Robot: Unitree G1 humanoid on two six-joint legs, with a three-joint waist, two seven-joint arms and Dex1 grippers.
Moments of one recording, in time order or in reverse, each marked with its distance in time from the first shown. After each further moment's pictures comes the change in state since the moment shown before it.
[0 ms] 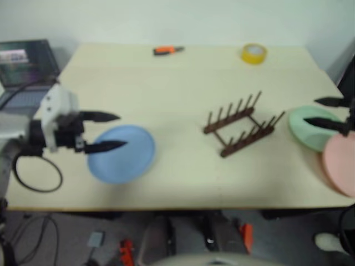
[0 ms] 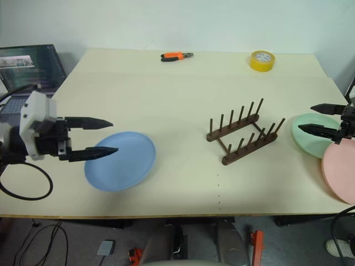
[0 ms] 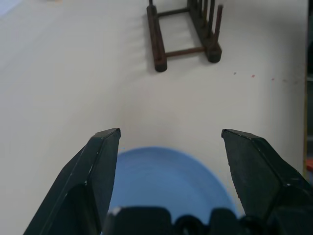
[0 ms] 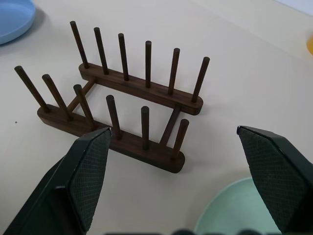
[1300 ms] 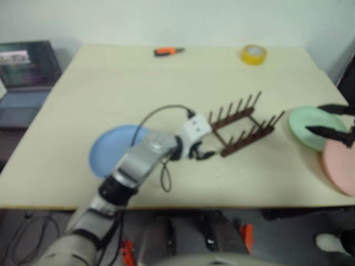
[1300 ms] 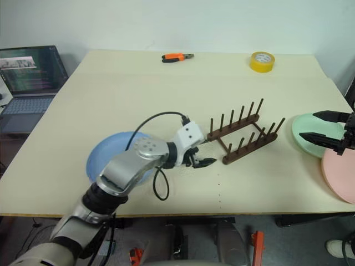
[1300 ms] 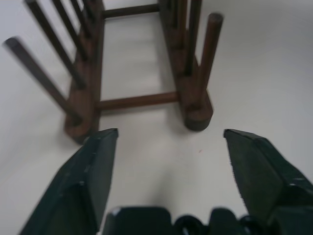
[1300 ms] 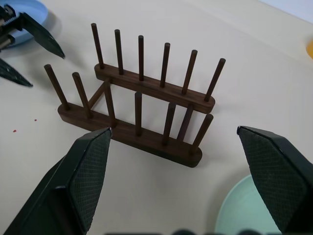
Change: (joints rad) left arm -0.356 -0.712 -0.785 0.038 0.412 0.346 0.601; right arm 0.296 -0.022 -0.173 -0.357 0.120 0.141 -0.103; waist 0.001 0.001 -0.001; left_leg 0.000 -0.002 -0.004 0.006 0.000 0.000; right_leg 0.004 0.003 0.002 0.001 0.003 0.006
